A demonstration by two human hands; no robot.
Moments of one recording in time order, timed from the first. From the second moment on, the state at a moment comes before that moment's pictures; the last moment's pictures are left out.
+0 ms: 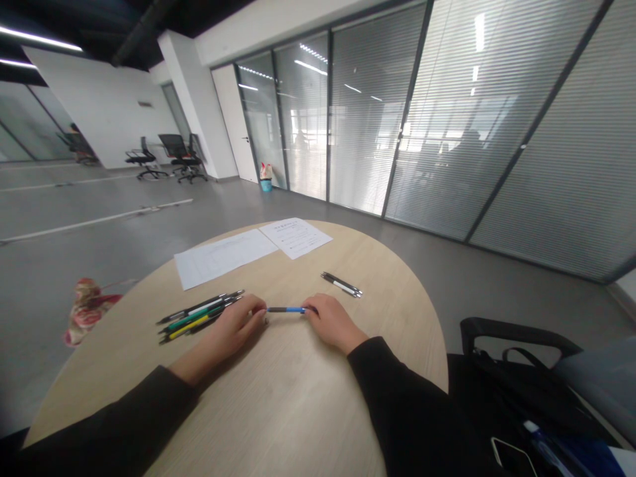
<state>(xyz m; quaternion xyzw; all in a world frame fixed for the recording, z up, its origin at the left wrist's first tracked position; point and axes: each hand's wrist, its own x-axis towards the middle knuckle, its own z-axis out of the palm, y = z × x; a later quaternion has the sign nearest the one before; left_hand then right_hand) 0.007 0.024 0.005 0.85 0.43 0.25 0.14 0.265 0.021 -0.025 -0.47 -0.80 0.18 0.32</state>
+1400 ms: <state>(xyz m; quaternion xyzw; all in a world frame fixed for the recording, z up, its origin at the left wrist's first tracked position) 0.006 0.026 0.000 0.84 0.45 0.26 0.14 0.266 0.021 -0.026 -0.47 -0.80 0.19 0.32</state>
